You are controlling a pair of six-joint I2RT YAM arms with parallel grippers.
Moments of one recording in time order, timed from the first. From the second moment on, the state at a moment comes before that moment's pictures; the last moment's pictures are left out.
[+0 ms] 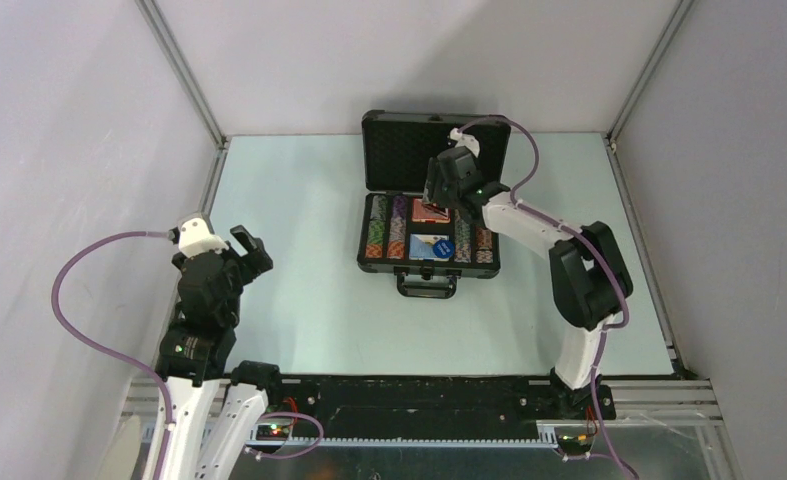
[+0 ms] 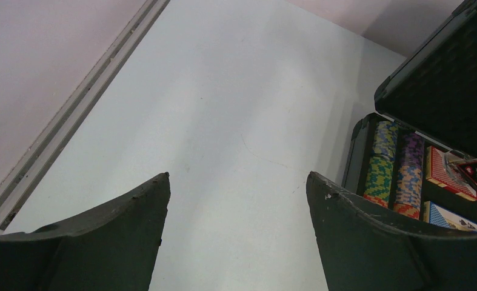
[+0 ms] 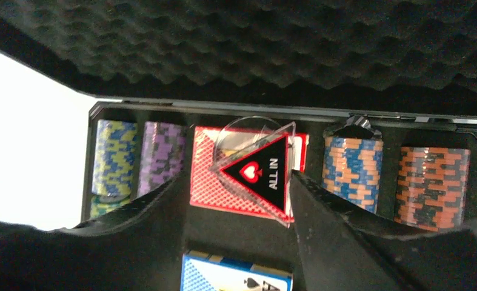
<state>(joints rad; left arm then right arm) -0.14 0.48 0.78 -0.61 -0.38 -0.36 0.55 1.84 1.40 -0.18 0.22 0.52</state>
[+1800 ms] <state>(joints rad) -0.14 0.48 0.78 -0.61 -0.38 -0.36 0.62 1.94 1.45 -0.29 0.34 0.49</state>
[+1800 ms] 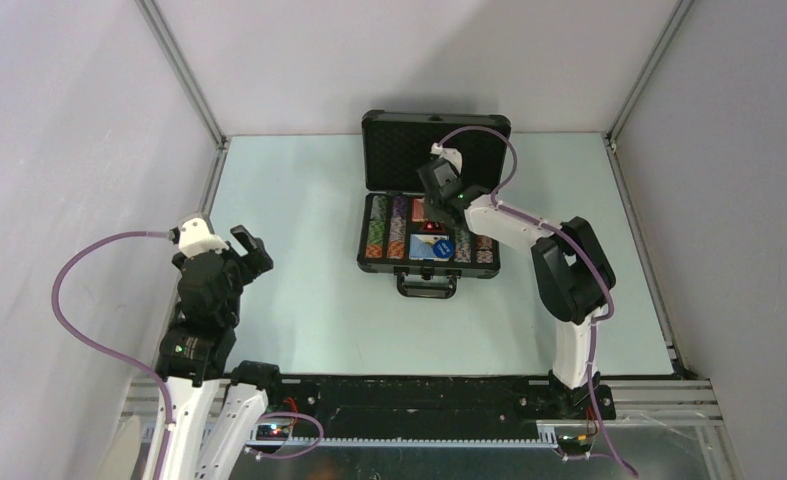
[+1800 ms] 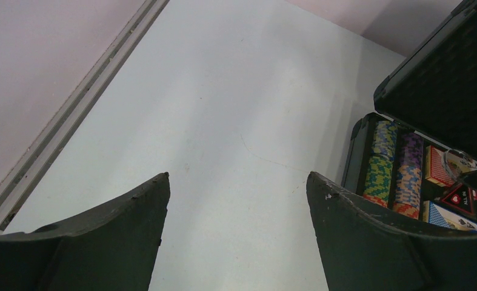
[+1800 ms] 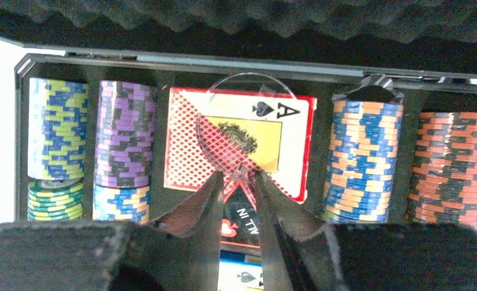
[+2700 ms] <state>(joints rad) -0.14 0.48 0.78 -0.61 -0.36 -0.36 0.63 1.68 1.42 -0.29 0.34 0.43</state>
